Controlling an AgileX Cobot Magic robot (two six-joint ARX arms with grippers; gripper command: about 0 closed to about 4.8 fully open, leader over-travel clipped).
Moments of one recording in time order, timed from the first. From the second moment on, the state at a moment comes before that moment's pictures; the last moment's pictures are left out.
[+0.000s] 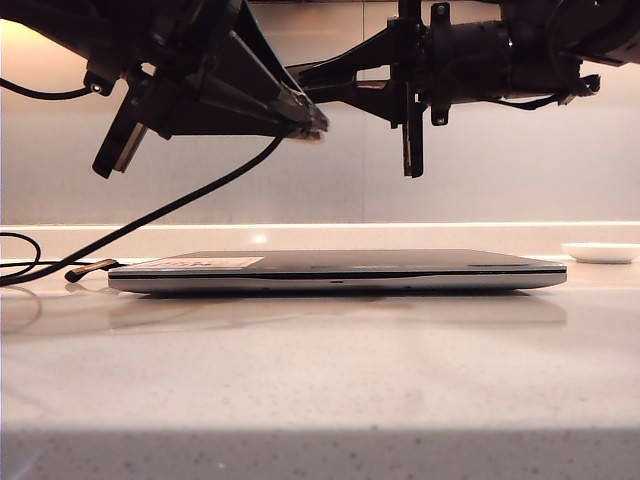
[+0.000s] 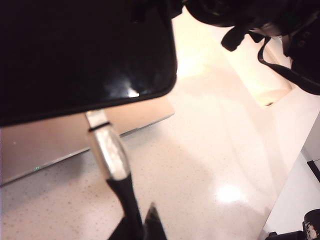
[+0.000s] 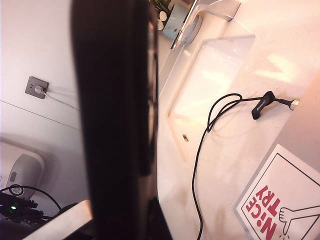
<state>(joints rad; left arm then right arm) -0.87 1.09 0.56 0.19 0.12 -0.63 0.40 1.63 0.91 0.72 -0.98 1.05</state>
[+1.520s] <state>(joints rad) -0.89 1.09 0.56 0.15 0.12 -0.60 0.37 1.67 0.91 0.84 -1.06 1.16</state>
